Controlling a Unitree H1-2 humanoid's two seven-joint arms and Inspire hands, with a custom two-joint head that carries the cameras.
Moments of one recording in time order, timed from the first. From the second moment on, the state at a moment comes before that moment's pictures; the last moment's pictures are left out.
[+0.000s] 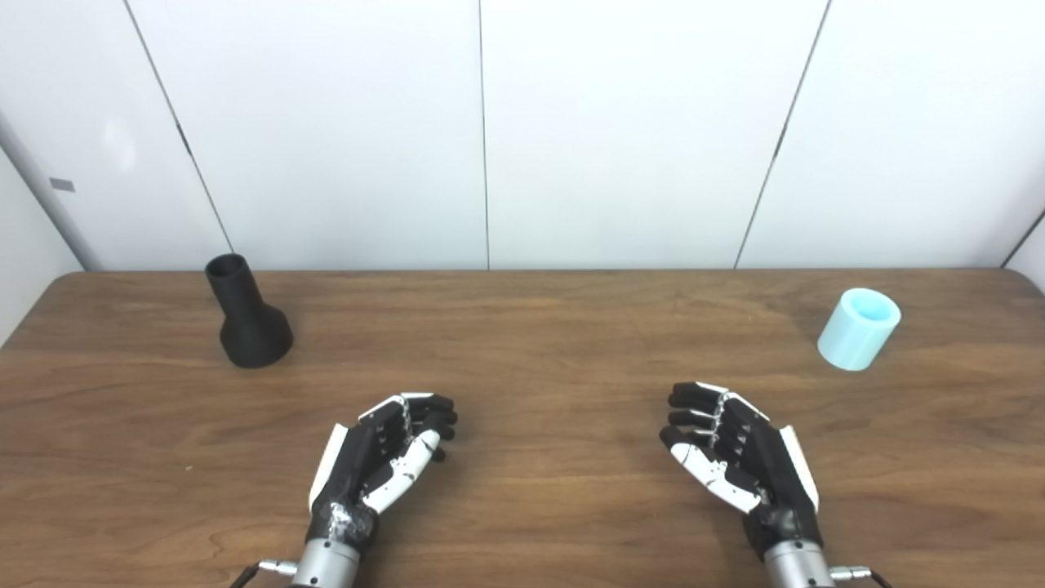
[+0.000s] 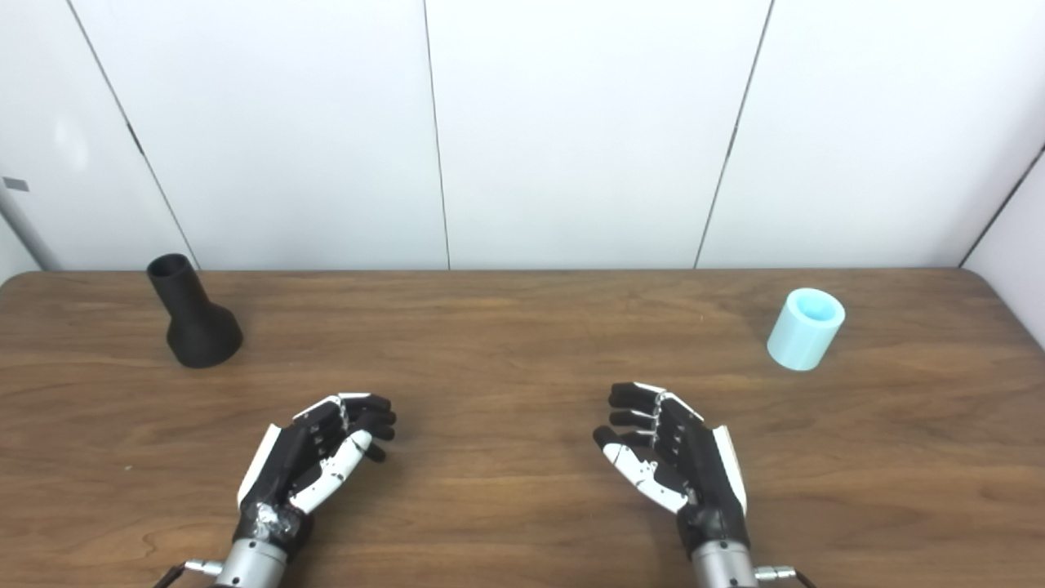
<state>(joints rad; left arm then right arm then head) -0.01 0.06 -0.07 -0.10 0.01 0.00 -0.09 0.06 -0.01 -0.01 -0.17 -0.10 0.05 -0.04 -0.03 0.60</state>
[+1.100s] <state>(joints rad) -0.06 0.06 0.00 -0.06 -0.02 0.01 -0.07 0.02 -0.01 -0.02 -0.10 -0.08 0.01 -0.05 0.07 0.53</state>
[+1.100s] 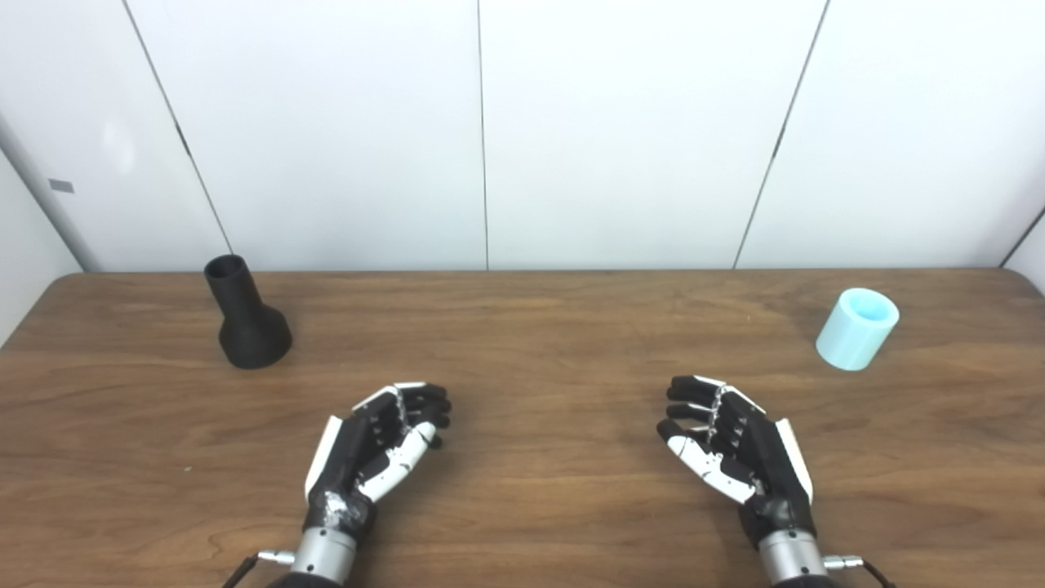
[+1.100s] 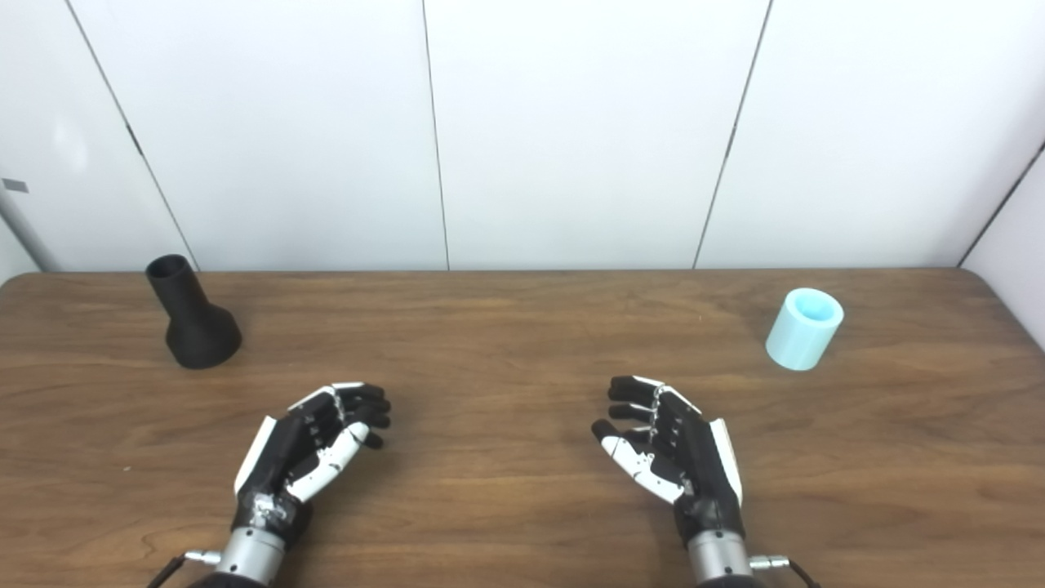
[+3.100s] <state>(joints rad) -0.24 0.09 0.20 0.05 0.27 0.15 0.37 -0.05 -0.15 -0.14 0.00 0.08 0.00 0.03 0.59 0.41</state>
